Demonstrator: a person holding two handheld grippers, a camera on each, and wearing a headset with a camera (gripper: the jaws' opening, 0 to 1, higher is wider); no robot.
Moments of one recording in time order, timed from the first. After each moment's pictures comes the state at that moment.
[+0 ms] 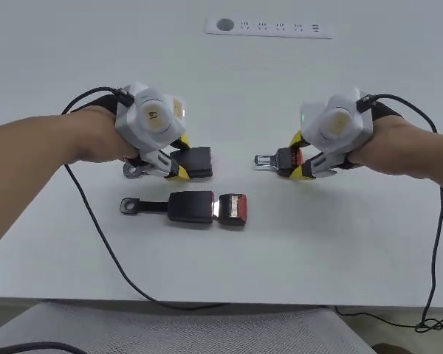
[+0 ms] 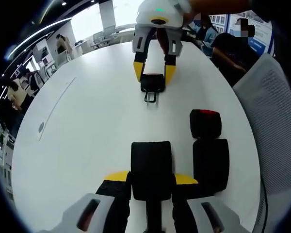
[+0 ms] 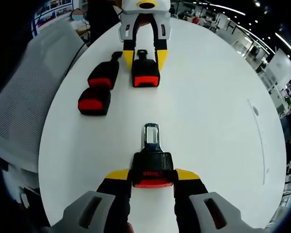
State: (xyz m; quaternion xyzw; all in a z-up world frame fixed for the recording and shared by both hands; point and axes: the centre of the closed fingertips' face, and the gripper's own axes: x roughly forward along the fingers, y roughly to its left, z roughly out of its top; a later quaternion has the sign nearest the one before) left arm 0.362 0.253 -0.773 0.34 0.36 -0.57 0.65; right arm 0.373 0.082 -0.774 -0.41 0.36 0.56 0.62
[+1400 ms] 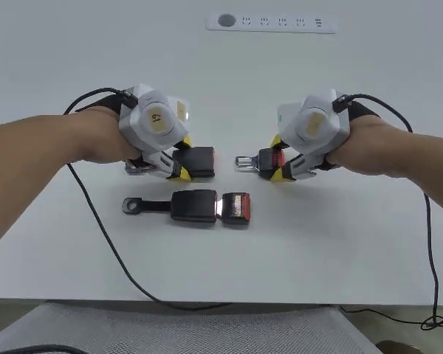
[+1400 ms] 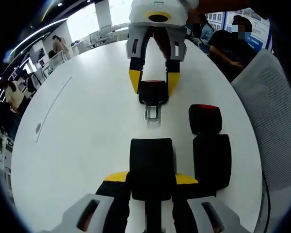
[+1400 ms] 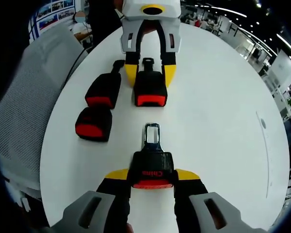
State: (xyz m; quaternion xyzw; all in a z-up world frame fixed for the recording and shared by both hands) left arm 0.362 0.254 -0.779 0.35 0.36 -0.58 0.64; right arm 0.364 0.132 -0.778 -0.39 0.35 0.58 0.62
